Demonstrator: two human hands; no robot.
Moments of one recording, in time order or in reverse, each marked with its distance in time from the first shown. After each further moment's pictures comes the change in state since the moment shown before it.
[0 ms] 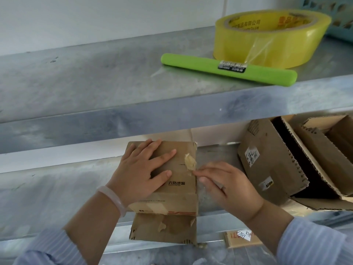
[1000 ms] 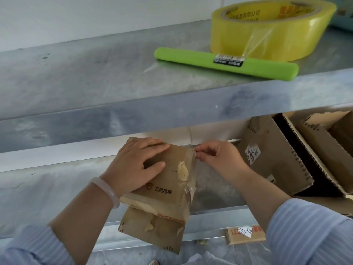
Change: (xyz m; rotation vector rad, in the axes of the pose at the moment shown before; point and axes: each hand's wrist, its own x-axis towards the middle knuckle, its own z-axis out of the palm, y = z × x) left_hand 0.009 -0.011 -0.011 -0.218 0.022 -0.016; right_hand 0.049 0.025 0.009 0.402 -0.059 0.696
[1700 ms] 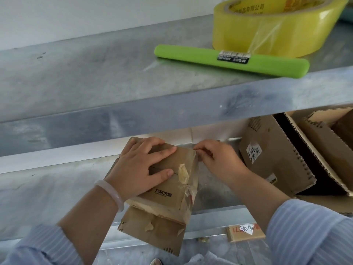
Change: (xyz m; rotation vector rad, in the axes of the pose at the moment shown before) left_hand 0.000 0.003 0.006 0.137 0.037 0.113; right_hand 0.004 0.010 0.006 -0.354 0.017 -0.189
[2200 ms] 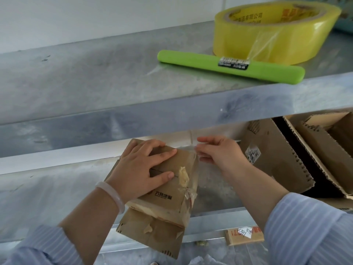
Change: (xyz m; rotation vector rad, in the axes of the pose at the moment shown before) left_hand 0.000 0.001 0.000 -0.014 -0.005 -0.026; right_hand 0.016 -0.014 -0.005 0.783 0.066 0.527
